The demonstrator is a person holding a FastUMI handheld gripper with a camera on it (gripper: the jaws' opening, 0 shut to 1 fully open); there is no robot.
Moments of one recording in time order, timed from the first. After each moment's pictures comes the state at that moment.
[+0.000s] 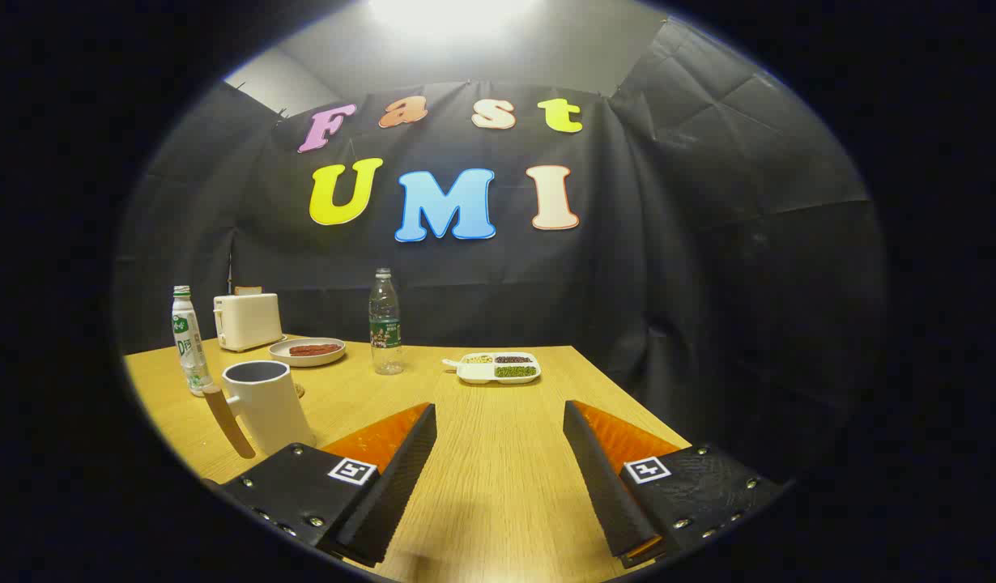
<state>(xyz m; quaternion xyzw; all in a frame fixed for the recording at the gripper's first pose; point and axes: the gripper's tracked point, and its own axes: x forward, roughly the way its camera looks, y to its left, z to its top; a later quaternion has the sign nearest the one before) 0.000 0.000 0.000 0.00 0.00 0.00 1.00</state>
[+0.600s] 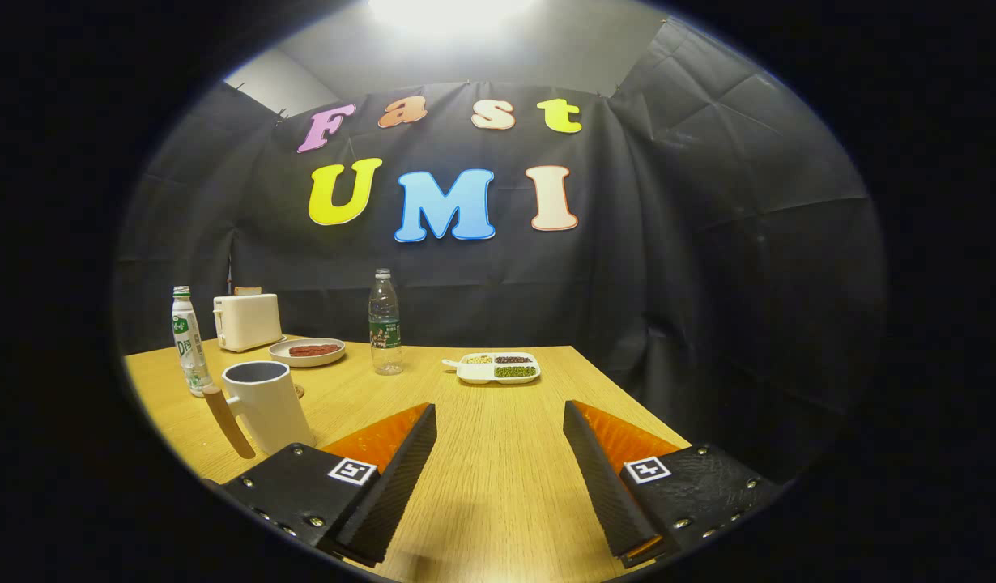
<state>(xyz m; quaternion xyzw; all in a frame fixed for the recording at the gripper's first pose) 0.000 -0.001 0.000 0.00 0.00 0.00 1.00</state>
